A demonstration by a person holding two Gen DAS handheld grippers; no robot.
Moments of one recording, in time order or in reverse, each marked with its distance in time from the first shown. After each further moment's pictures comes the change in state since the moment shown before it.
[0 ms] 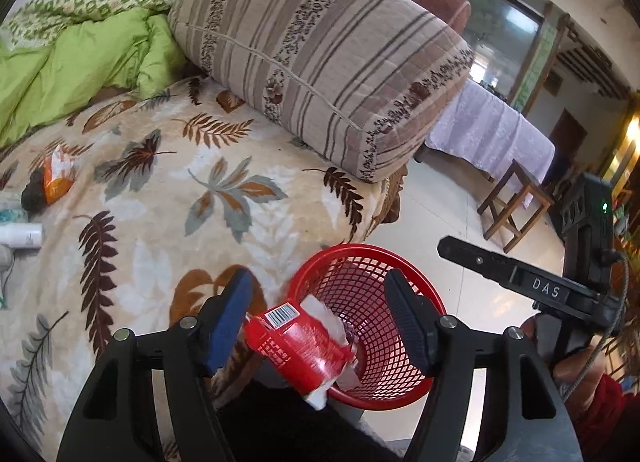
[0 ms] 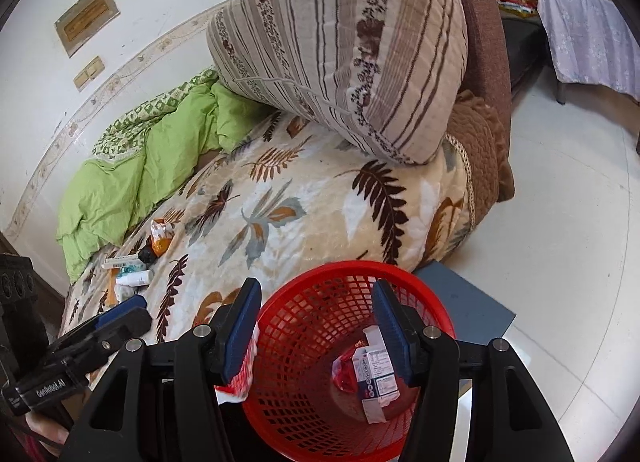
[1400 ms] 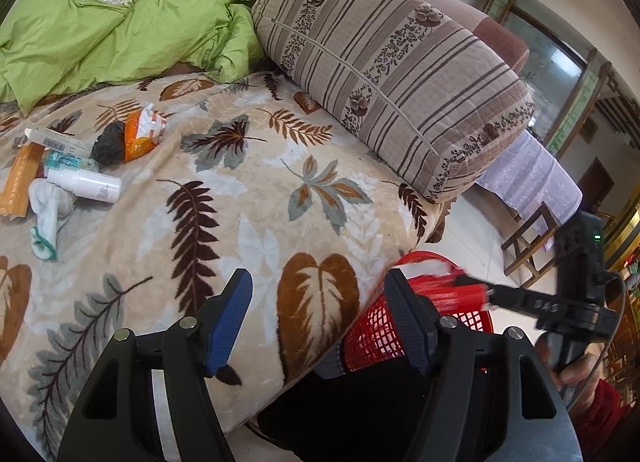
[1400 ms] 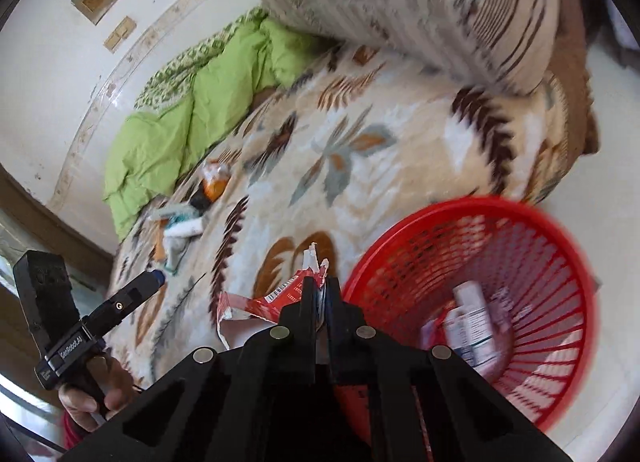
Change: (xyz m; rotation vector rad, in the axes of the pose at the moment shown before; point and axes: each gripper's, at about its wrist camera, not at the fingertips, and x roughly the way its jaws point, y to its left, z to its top) left arm -0.042 0.089 -0.021 -0.154 -0.047 0.092; right arm 0.051 0.038 -0.017 -0.031 0.187 0.199
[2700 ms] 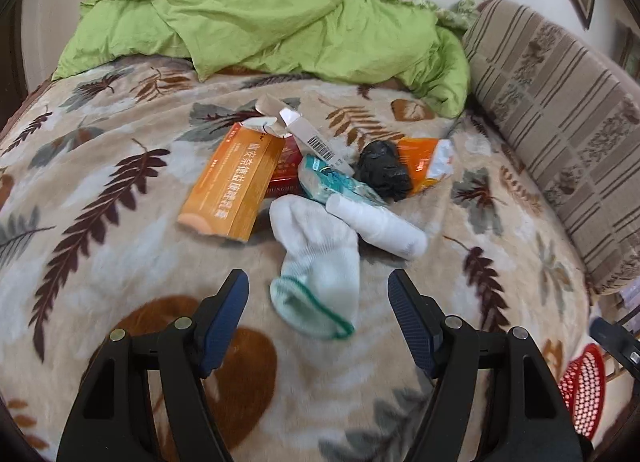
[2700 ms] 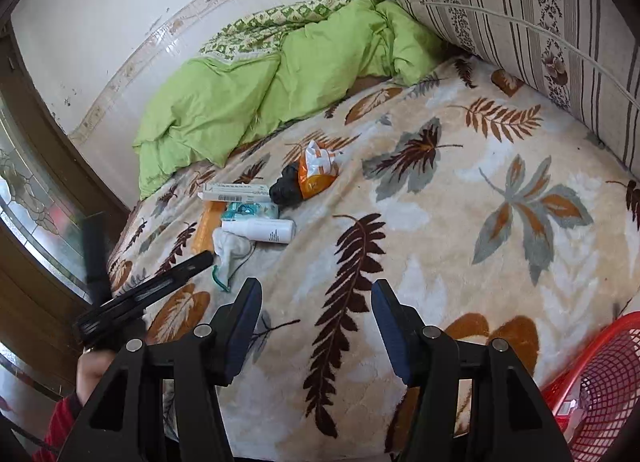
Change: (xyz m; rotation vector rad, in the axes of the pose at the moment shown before) left arm -0.002 0.221 0.036 -0.270 -0.040 0.471; right arm 0.121 0.168 0.016 -0.265 0.019 0.098
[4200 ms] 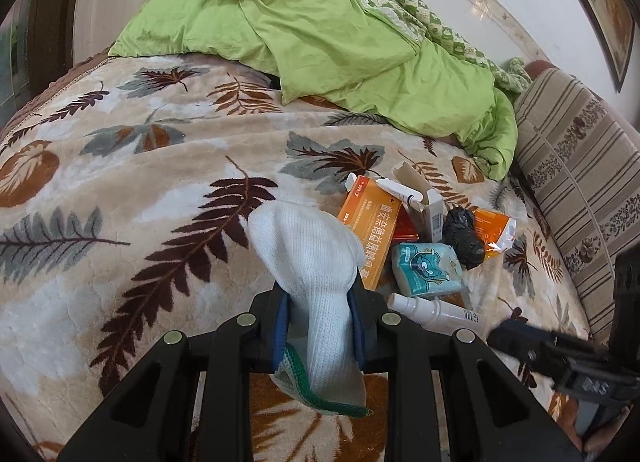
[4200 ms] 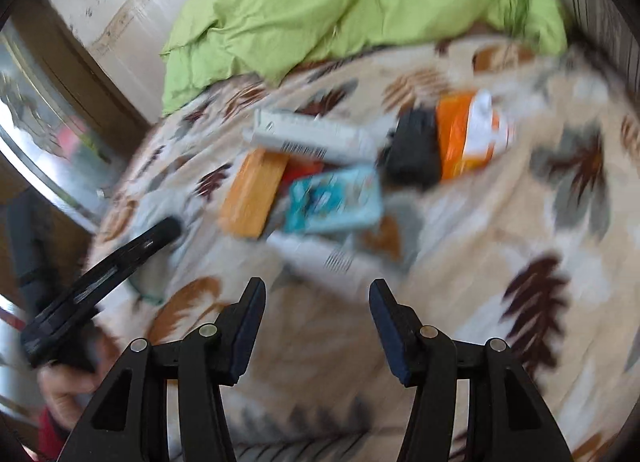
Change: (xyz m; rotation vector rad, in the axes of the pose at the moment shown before) left arm -0.029 0.099 0.016 -0.177 -0.117 0.037; right arm 0.171 0.099 0.041 -0.213 0.266 0.075
